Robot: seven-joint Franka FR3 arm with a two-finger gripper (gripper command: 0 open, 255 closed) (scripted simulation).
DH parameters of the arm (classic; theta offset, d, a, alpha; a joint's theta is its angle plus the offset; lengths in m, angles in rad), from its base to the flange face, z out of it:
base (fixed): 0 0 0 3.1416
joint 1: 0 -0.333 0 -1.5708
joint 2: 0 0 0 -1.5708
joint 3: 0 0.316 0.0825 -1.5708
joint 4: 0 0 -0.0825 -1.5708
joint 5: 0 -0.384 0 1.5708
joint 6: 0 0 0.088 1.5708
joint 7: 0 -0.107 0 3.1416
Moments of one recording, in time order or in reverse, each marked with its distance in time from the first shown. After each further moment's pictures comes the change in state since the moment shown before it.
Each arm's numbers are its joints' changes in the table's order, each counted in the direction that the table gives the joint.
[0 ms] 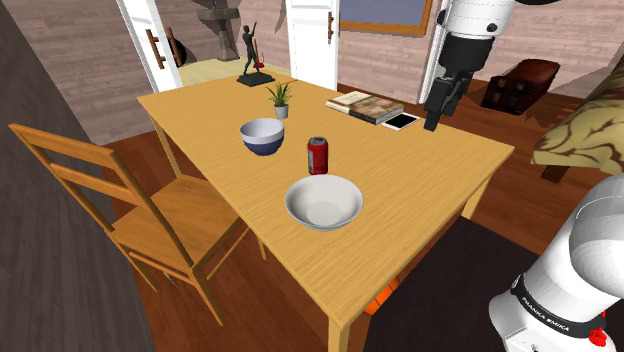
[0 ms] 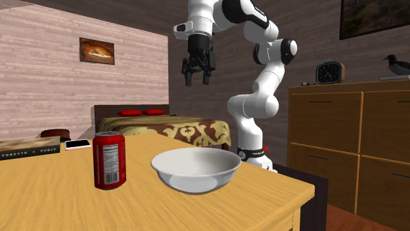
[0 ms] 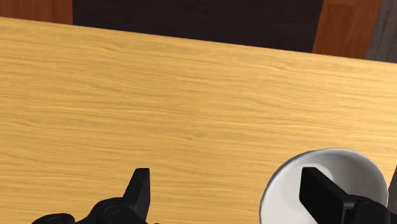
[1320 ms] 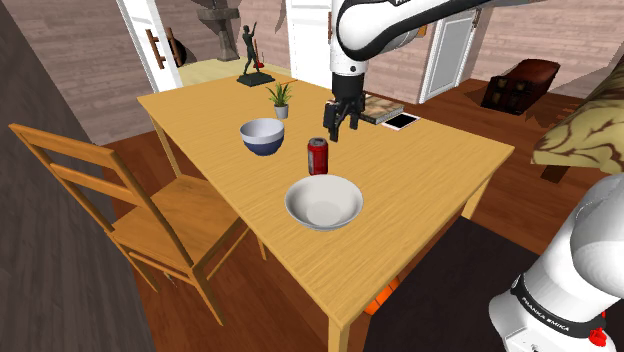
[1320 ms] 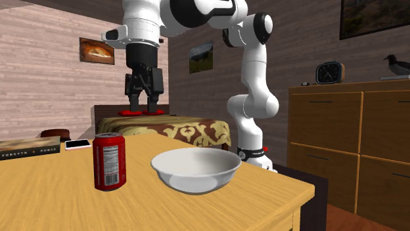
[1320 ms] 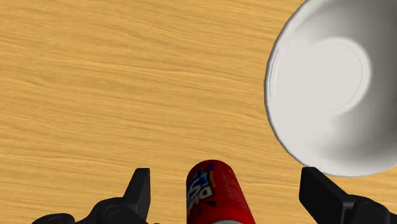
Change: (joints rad) arm -0.029 -0.738 0.073 -0.410 0.003 -0.277 -0.048
